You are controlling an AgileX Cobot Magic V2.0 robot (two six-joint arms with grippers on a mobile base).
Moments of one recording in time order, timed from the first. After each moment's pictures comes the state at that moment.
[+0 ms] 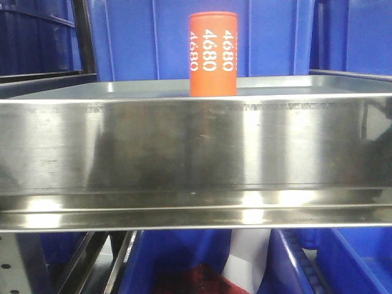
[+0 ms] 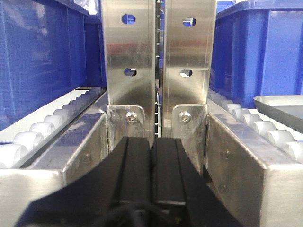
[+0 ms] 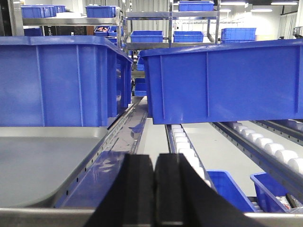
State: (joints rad) left arm -0.08 -0.01 0.03 0.00 0.00 0.00; right arm -0.01 -0.01 0.03 -0.07 -0.09 0.12
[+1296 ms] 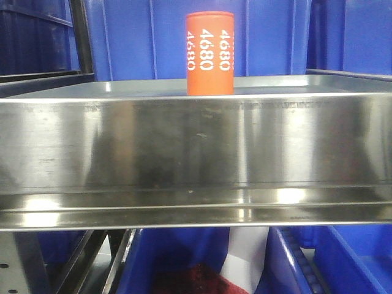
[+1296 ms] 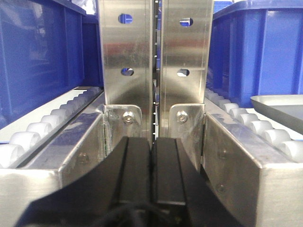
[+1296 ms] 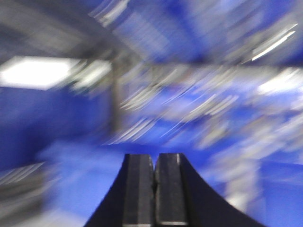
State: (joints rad) left arm -0.08 -0.01 0.03 0.00 0.00 0.00; right arm 0.17 0.72 -0.61 -1.09 -0.41 1.17
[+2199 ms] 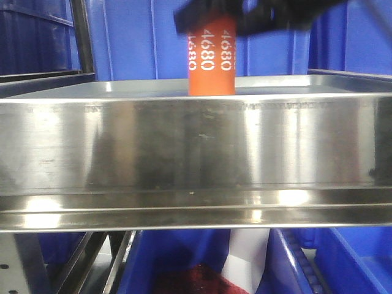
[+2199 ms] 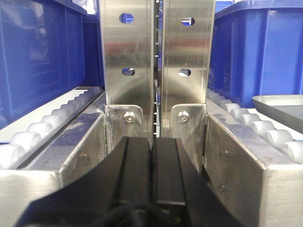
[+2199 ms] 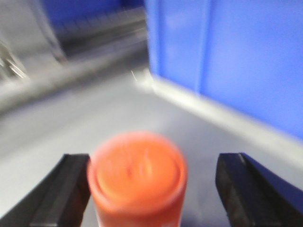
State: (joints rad) left arm -0.08 -0.01 0.03 0.00 0.00 0.00; right arm 0.49 1.37 -0.79 -1.19 -0.36 1.24
